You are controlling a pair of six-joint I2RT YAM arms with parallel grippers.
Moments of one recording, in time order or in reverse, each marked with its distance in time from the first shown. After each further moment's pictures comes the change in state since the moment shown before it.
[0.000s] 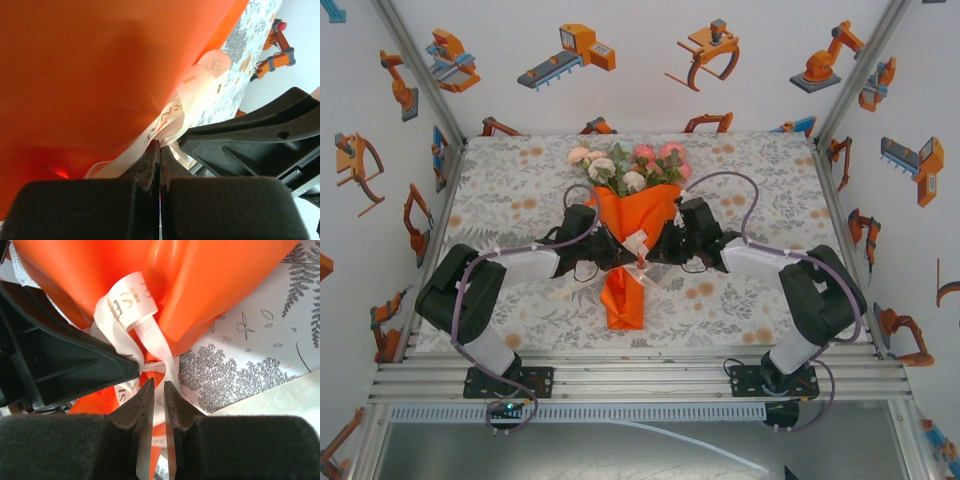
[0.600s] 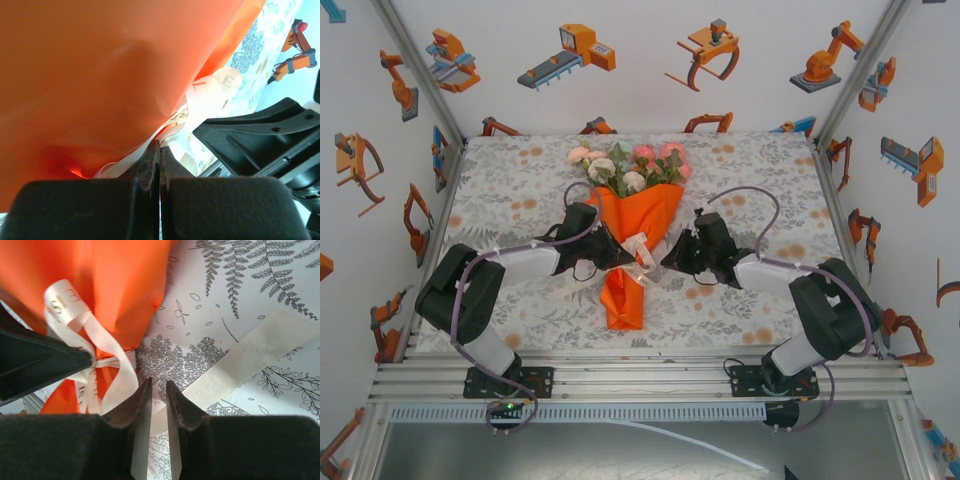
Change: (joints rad) left arm 0.001 0.000 0.034 -0.077 -0.036 0.061; right arm -0.042 -0.088 -0.193 0.119 0.100 0.058
